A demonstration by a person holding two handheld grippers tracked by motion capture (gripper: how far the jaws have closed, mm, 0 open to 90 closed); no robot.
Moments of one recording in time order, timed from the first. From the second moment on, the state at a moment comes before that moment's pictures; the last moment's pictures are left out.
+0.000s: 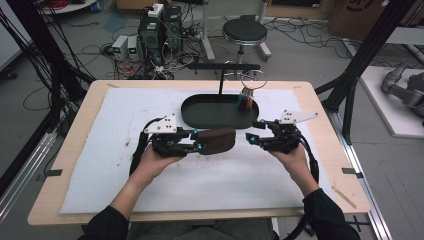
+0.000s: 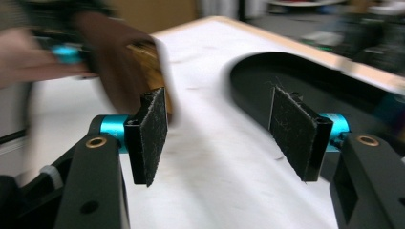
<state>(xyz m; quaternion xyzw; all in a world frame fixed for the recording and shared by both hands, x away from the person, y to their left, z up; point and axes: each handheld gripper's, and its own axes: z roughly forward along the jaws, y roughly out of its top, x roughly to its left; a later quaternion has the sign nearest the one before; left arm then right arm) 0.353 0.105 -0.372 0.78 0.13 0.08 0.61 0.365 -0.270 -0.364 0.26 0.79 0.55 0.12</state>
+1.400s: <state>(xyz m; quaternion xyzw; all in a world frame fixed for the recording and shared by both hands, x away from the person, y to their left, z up) 0.450 0.076 -0.370 0.73 0.27 0.20 0.59 0.375 -0.322 -0.377 0.41 0.73 0.50 0.22</state>
